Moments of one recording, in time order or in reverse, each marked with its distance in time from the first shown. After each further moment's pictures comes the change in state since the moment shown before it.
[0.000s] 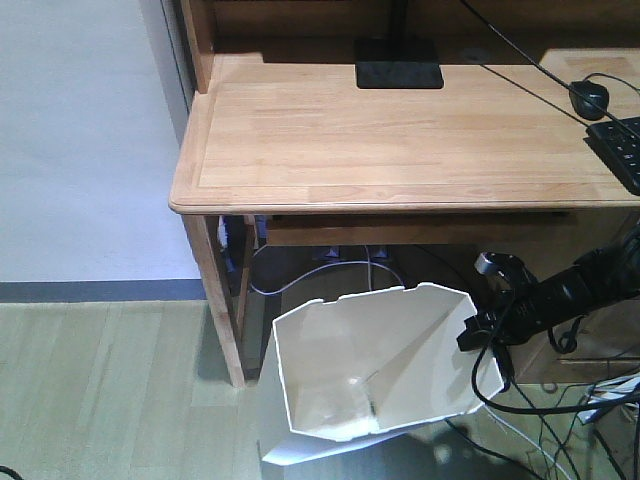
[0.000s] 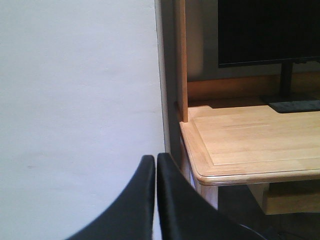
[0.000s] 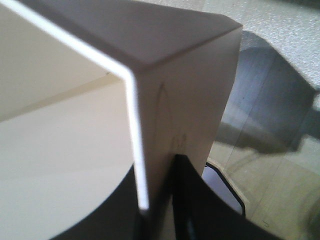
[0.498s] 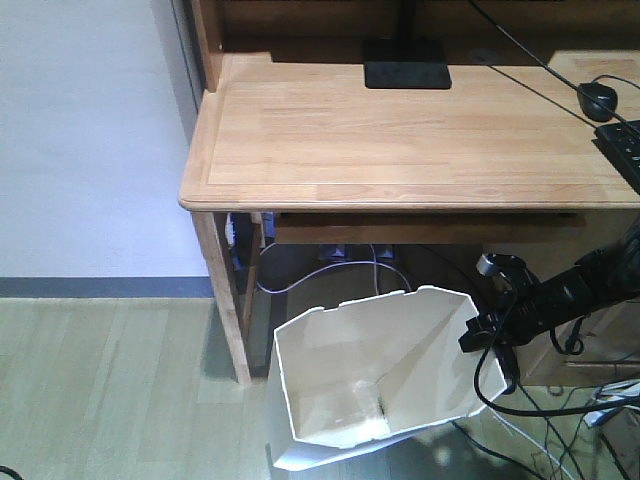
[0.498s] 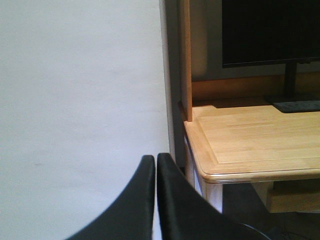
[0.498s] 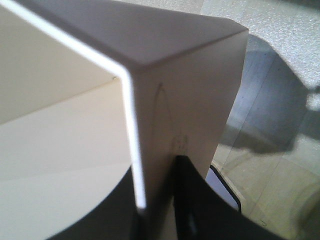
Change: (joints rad) left arm 0.000 0.000 0.000 0.000 0.000 0.000; right arm 0.000 0.000 0.000 -0.009 -0.010 0.001
